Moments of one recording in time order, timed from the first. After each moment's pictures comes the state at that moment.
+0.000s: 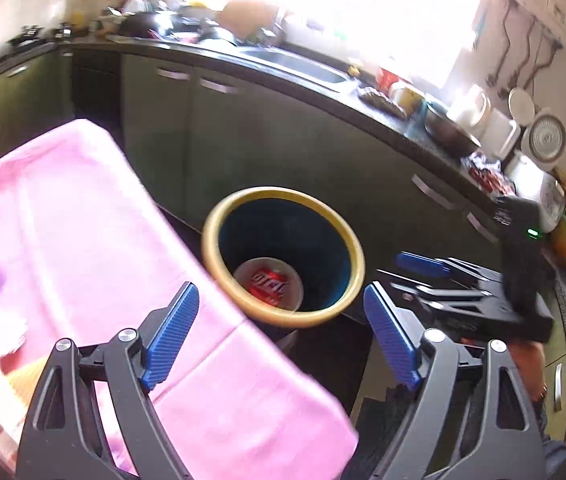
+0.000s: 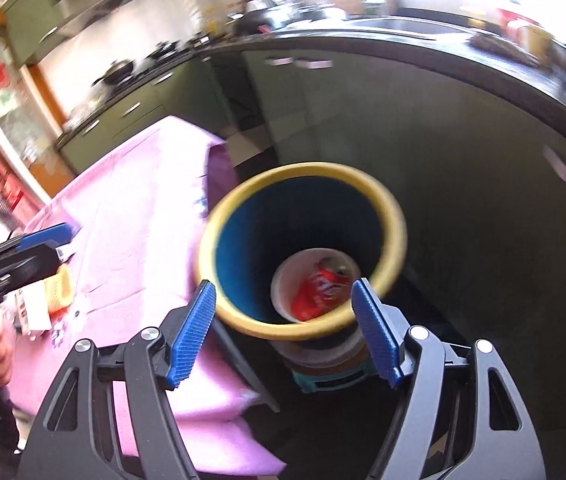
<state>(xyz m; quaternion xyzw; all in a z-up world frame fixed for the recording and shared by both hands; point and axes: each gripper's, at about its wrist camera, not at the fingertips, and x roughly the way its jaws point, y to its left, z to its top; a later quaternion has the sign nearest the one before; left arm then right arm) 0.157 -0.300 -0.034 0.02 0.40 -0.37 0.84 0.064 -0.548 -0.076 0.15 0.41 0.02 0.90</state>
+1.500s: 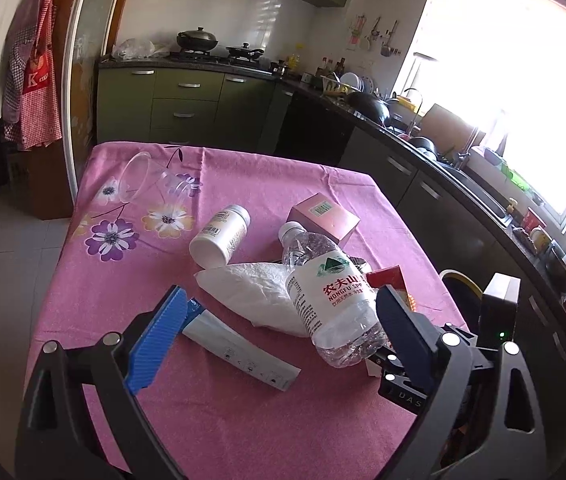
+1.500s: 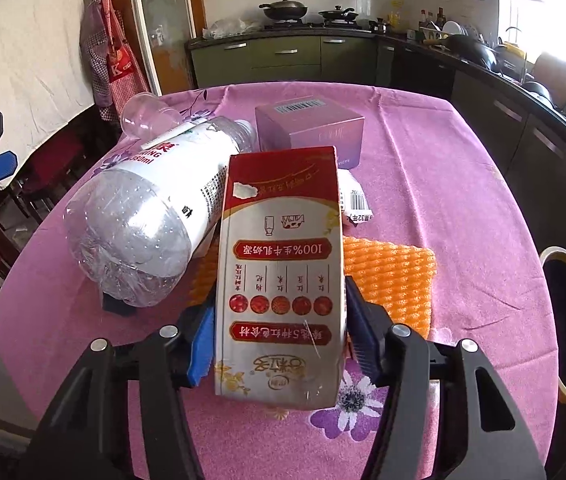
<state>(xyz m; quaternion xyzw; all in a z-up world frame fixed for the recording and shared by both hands) 0.098 0.031 -0.019 -0.12 0.33 -0.09 0.93 0.114 -0.194 -0.106 -0.02 0.40 0.18 0.90</state>
